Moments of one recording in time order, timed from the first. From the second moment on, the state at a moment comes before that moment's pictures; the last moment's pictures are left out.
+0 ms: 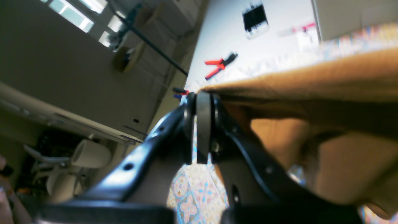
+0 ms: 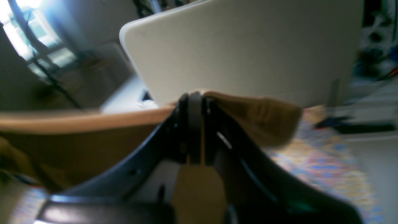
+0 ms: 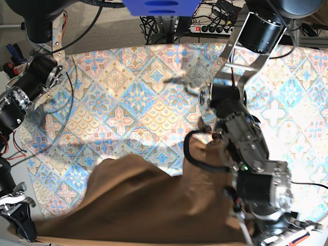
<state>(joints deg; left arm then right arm) -48.4 11.0 -1.4 115.5 36.9 -35.5 84.1 35.5 22.9 25.5 110.8 51.8 2.4 -67.4</state>
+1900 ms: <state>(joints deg) -46.2 -2.1 -11.5 37.8 26.3 -4.7 29.3 55.8 7.4 -11.0 21.8 -1.7 8.3 -7.8</state>
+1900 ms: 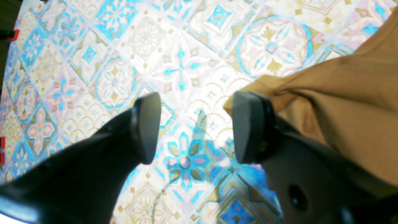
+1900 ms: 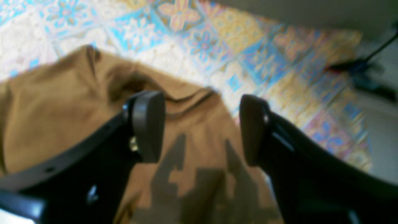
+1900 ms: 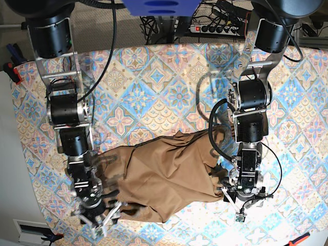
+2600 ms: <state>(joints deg) -18.2 2.0 -7.3 82.2 26.2 -23.9 33.3 32.2 10.3 10.8 60.5 -2.2 11.7 -26.6</state>
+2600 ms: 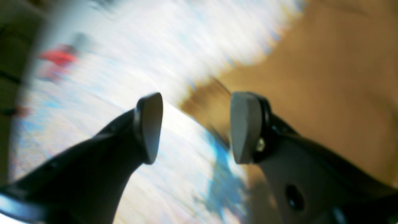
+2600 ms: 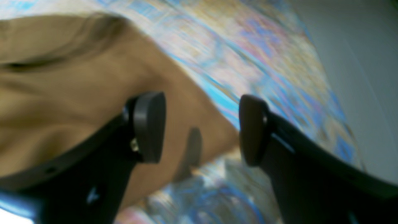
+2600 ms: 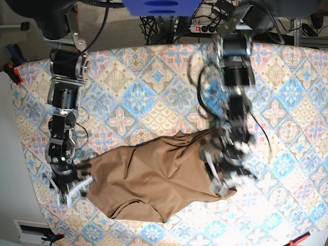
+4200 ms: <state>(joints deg) -6.8 3.4 -12.0 83.6 0.4 -32.1 41.9 17.7 10.5 25.6 72.4 -2.2 25.1 -35.8</state>
